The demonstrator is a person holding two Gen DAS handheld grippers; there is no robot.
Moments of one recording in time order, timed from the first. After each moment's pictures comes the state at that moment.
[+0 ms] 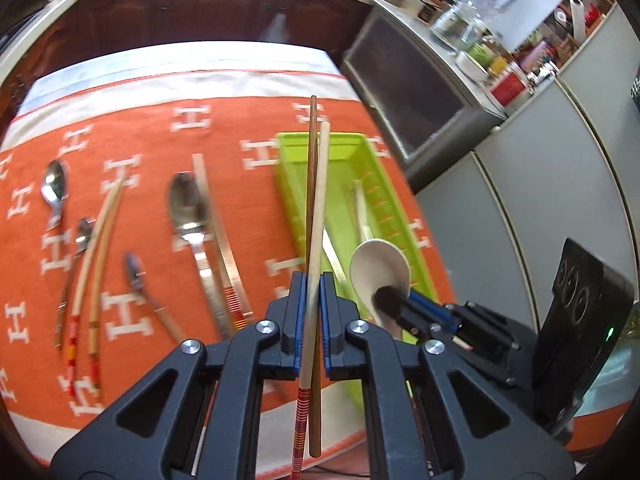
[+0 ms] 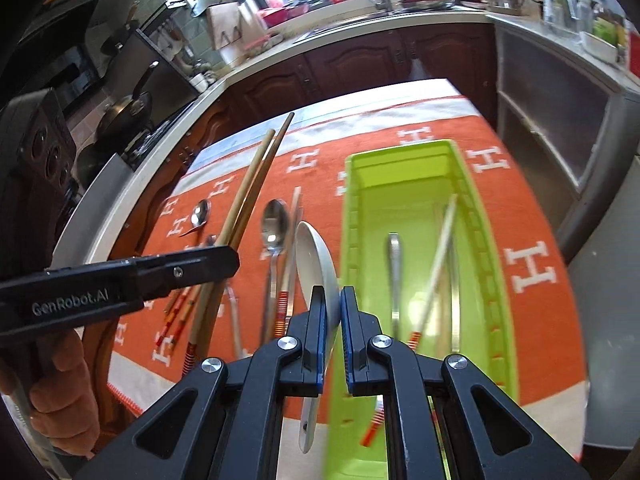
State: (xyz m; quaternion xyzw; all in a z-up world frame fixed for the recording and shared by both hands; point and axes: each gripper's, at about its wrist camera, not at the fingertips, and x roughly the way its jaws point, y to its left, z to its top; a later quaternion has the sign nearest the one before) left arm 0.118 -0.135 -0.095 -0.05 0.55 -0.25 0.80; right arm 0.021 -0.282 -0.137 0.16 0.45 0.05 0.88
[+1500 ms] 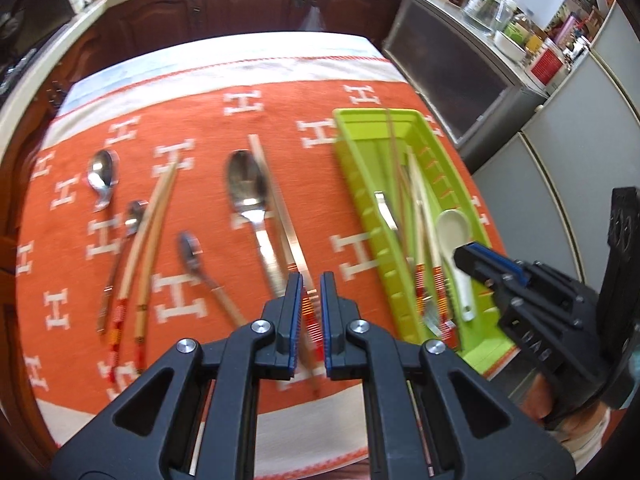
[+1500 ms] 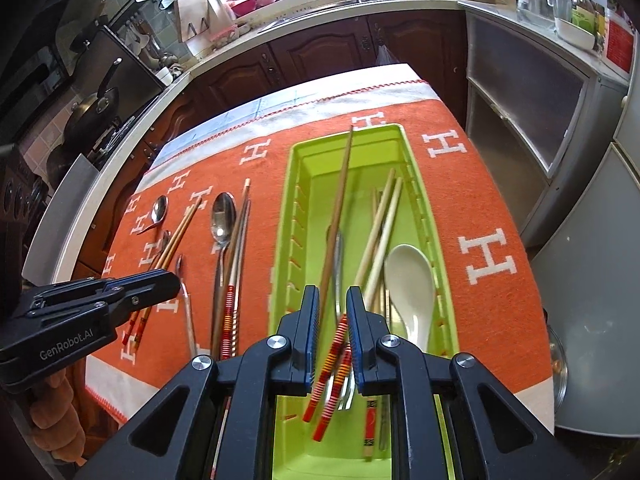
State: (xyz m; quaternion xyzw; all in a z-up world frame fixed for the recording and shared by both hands) left arm 0.104 -0.098 -0.116 0.02 0.54 -0.18 0.82; right arm 0.031 -0.306 -0.157 0.14 0.49 0.01 0.86
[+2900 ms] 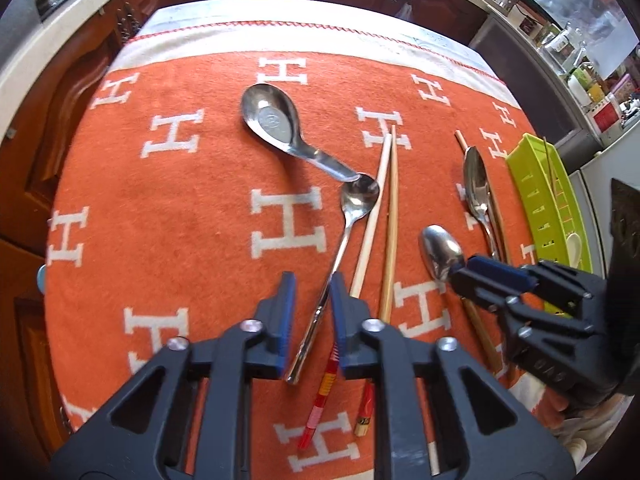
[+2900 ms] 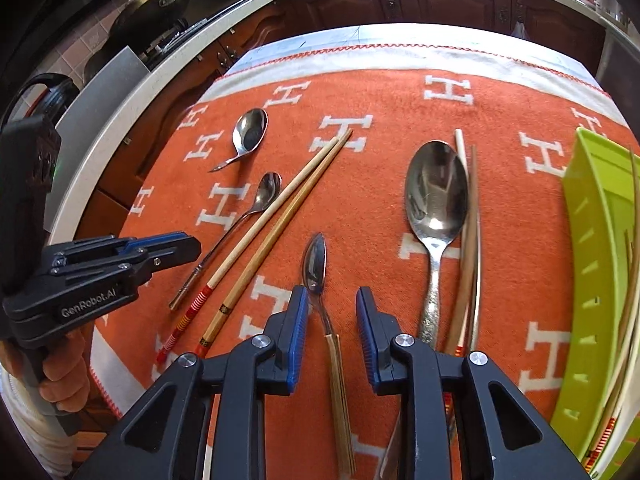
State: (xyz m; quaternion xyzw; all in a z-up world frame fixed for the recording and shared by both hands) left arm 0.179 0.094 -0.193 -0.03 0.57 -0.12 0.81; right arm 0.151 -0.104 -0.229 0.06 0.56 0.15 0.81
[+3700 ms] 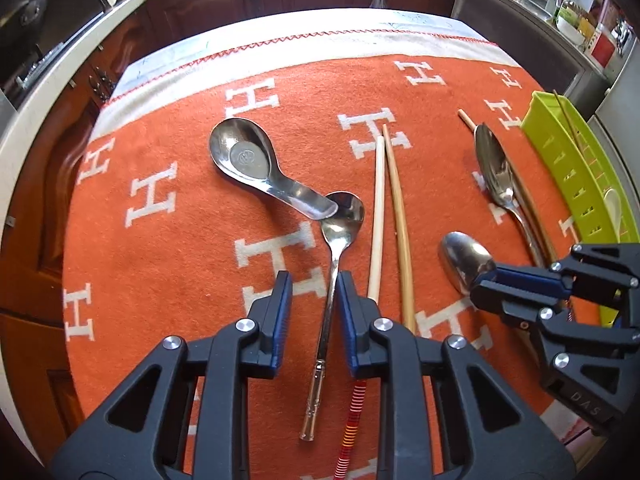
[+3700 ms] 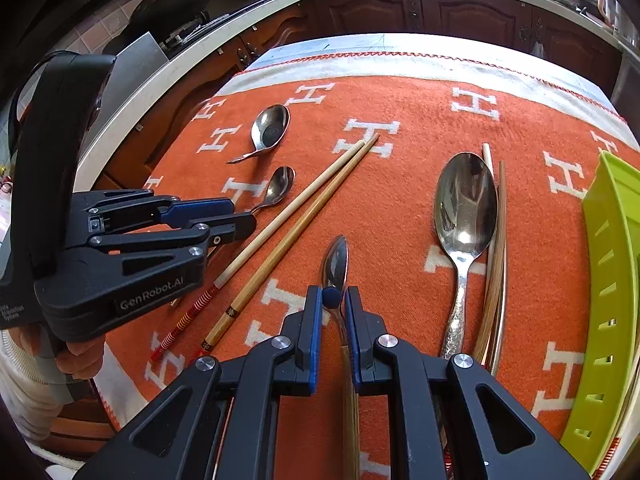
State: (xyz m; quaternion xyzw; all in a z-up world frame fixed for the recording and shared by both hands) left arm 0.195 0.055 -0.209 0.10 0.53 -0.13 0.83; right arm 0.149 -0.087 -0.232 0.04 0.53 0.18 0.83
